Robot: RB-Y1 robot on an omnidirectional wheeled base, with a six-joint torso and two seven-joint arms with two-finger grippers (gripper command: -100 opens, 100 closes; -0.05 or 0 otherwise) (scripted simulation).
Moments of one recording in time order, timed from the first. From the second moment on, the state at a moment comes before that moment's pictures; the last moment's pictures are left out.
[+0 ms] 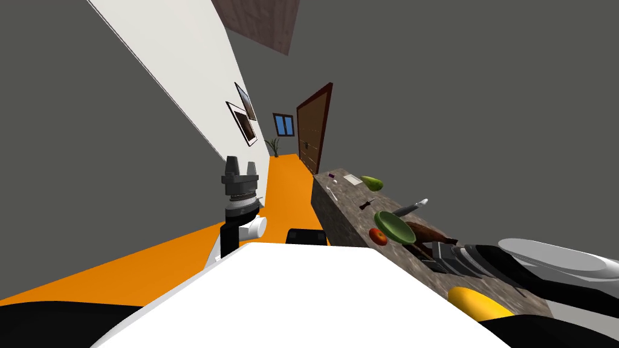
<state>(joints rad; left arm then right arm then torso) 0.50 -0.03 -0.02 -2.40 -0.06 -0.55 -0.07 0.81 -1.73 0.22 -1.29 0.73 -0.70 0.01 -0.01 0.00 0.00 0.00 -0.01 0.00</state>
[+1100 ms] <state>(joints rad) 0.50 -0.03 -0.02 -2.40 -0.06 -0.55 -0.07 0.81 -1.73 0.22 -1.29 0.73 -0.70 0.01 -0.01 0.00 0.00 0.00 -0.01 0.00</state>
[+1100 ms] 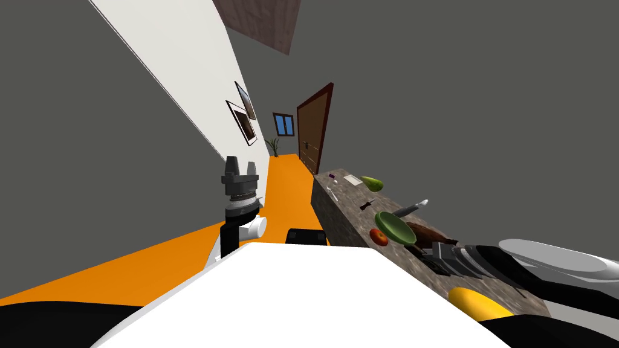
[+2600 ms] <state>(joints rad) 0.50 -0.03 -0.02 -2.40 -0.06 -0.55 -0.07 0.79 -1.95 0.17 -1.27 0.65 -0.79 -0.05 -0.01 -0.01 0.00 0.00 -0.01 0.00</state>
